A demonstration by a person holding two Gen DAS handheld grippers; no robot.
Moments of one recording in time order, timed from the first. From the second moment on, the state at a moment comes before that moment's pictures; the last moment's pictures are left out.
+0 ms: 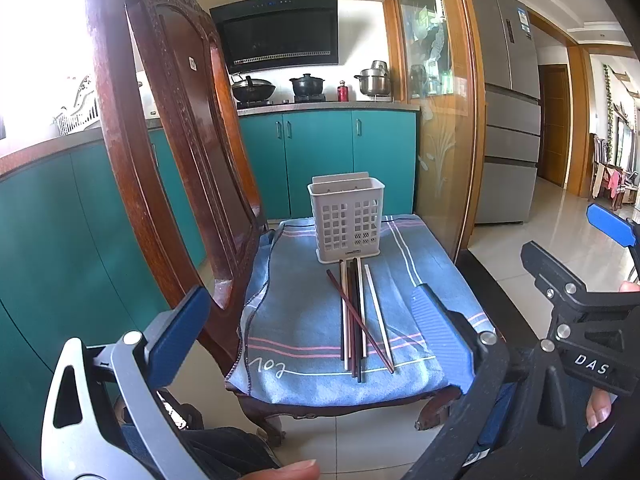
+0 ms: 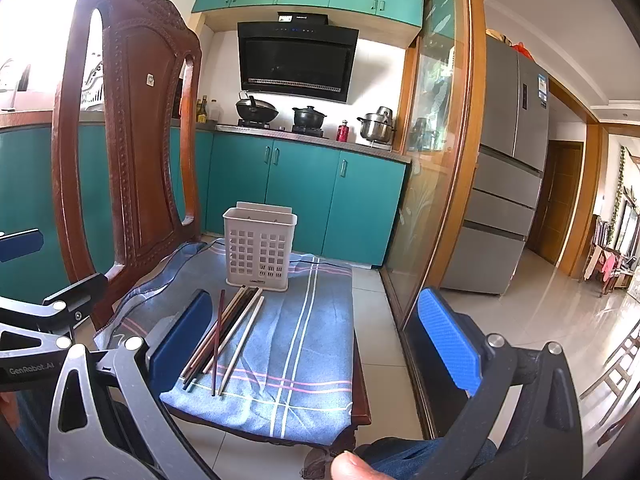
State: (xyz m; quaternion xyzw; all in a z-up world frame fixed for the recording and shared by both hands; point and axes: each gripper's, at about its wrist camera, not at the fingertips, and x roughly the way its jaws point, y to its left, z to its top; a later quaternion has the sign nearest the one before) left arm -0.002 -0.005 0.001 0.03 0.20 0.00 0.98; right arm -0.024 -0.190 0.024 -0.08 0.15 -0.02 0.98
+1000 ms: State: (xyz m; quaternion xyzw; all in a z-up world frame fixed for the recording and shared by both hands) left arm 0.006 -0.006 -0.009 0.03 0.22 -0.01 0.98; right arm -0.019 -0.189 0.017 -0.09 0.16 -0.02 0.98
